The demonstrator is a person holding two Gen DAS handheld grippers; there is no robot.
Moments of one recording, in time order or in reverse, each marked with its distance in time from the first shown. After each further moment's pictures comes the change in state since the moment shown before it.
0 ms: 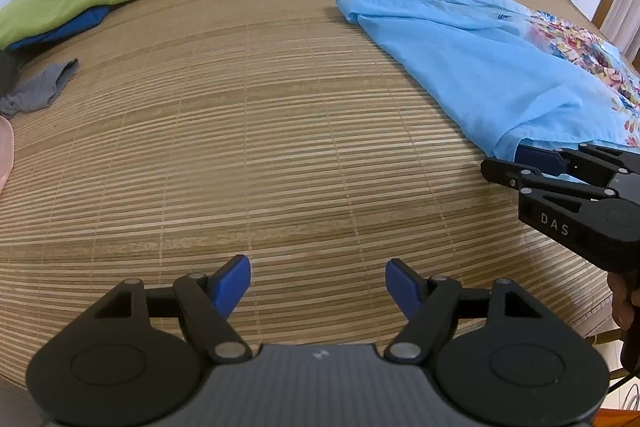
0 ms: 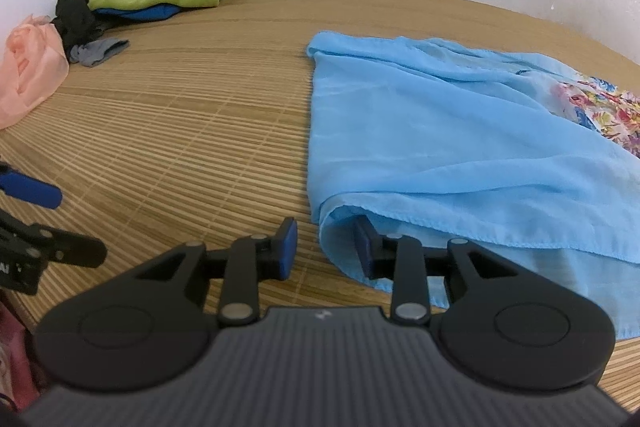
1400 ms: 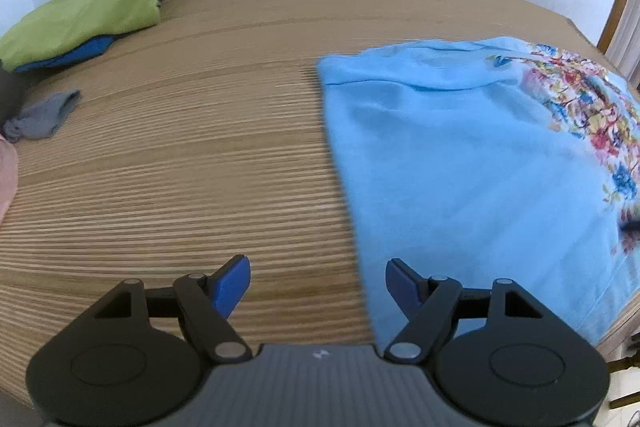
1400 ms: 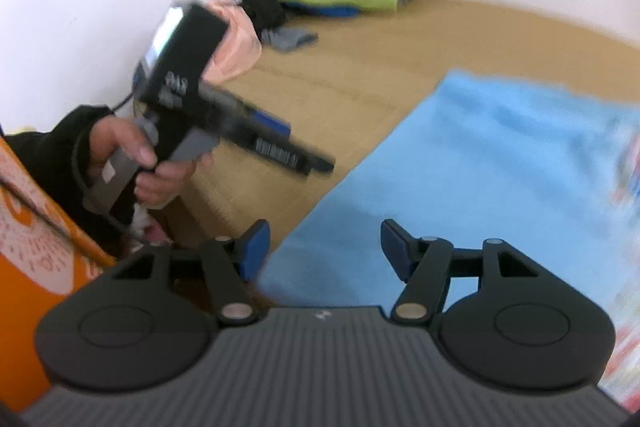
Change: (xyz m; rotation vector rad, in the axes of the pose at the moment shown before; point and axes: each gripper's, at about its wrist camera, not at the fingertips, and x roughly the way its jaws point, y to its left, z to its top) left arm -0.001 -0.039 0.030 -0.041 -0.080 0.027; right arm -0.112 -0.046 0.029 -0.222 0.018 0.501
